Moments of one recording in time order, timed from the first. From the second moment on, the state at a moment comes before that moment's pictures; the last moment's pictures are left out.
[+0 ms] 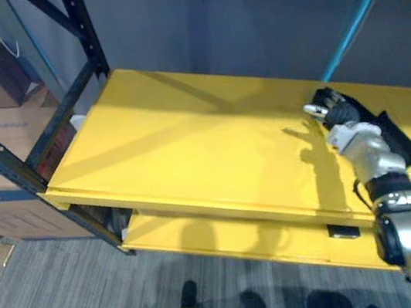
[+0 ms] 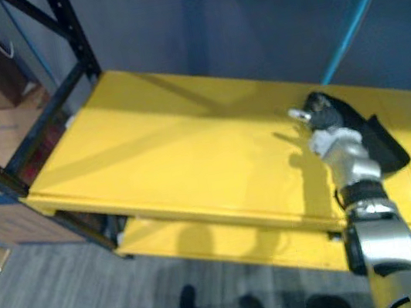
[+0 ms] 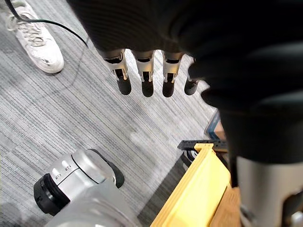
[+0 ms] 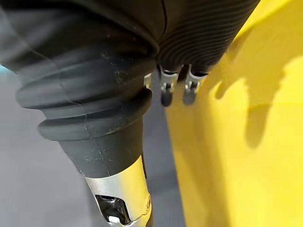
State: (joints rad) left arm 0.33 0.08 0.14 0.92 -0.42 -0.33 0.18; right arm -0.76 -0.47 -0.10 0.82 0.64 0.05 0.17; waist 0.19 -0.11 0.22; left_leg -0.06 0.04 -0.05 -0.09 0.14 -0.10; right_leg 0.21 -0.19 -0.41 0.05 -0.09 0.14
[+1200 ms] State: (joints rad) left arm 0.30 0.08 0.23 0.84 -0.26 -0.29 0.22; right arm -0.08 -0.23 -0.27 0.02 0.29 -0.15 -0.11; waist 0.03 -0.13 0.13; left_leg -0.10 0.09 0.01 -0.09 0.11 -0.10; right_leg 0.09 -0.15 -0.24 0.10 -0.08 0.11
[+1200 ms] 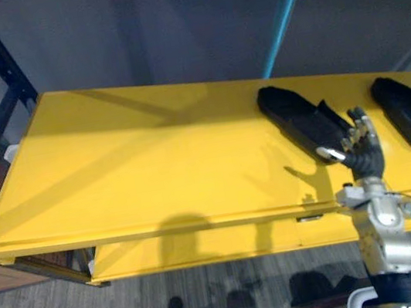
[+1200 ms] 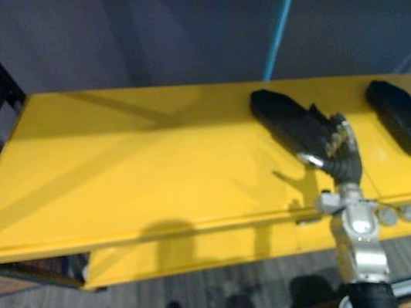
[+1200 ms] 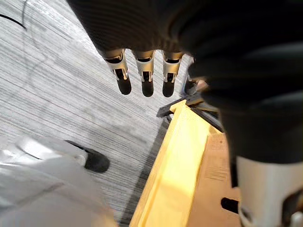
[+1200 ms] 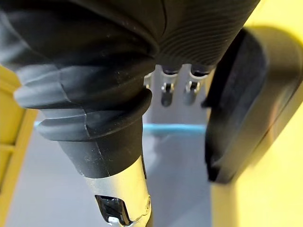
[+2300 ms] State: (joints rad) left arm 0.31 0.19 0.16 0.84 -0.26 -0.17 0.18; right arm -0.25 -0.66 -0.23 0.50 -0.37 -0.14 -0.21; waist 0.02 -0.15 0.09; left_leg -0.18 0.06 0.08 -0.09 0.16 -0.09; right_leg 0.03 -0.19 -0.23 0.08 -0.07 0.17
